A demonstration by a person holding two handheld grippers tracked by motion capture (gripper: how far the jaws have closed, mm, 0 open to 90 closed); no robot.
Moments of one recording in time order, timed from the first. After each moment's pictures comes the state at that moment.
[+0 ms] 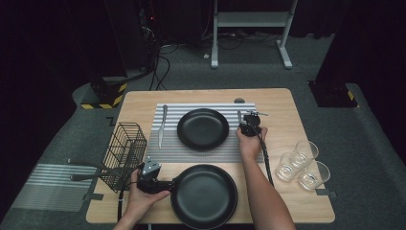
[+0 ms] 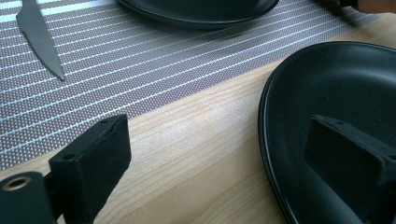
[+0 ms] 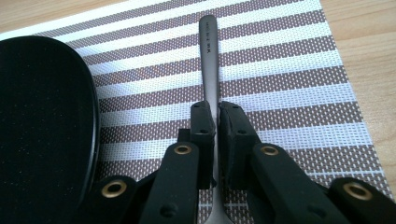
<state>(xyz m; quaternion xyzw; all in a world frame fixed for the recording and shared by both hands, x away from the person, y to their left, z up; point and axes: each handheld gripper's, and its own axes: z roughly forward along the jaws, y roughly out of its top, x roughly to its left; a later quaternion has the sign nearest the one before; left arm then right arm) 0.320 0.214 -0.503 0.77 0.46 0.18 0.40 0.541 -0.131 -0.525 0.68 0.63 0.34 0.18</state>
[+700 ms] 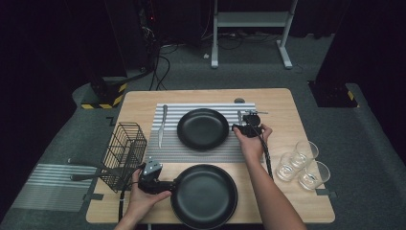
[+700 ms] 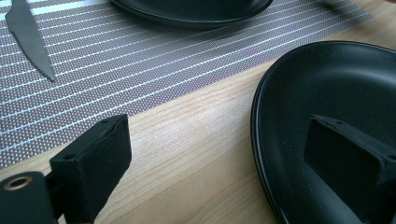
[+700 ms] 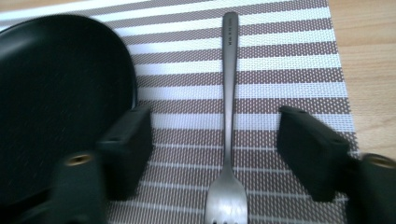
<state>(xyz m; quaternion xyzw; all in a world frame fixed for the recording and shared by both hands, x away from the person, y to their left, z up) 0.320 0.210 -0.504 0.77 0.46 0.17 0.40 0.524 -0.131 -0.501 0.64 0.67 0.33 0.17</state>
